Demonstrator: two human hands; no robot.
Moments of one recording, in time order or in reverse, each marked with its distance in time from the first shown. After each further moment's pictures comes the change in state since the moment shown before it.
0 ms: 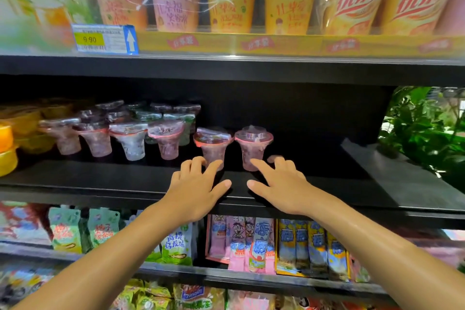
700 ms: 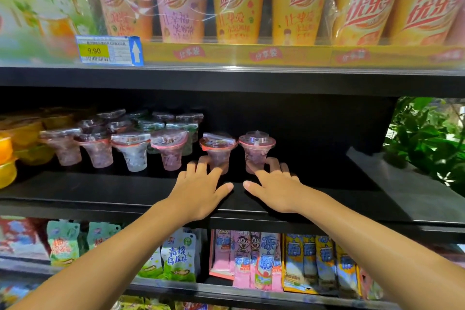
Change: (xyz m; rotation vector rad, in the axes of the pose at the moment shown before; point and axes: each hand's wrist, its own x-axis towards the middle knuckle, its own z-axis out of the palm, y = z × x) left_hand 0.033 -0.013 -0.001 0.197 -0.030 0.044; right_hand 0.039 -0.010 0.003 -0.066 -0.056 0.019
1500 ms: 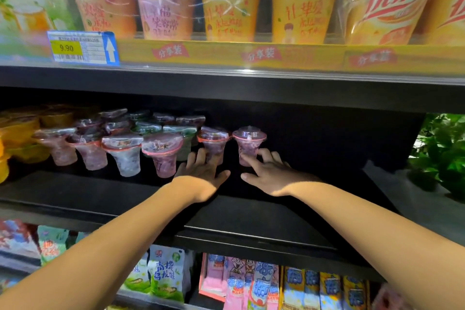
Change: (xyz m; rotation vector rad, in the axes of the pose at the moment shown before) left_hand 0.078 -0.004 0.008 -0.091 -0.062 -0.173; right_hand 0.094 0.034 -0.011 0.020 -0.030 -0.204
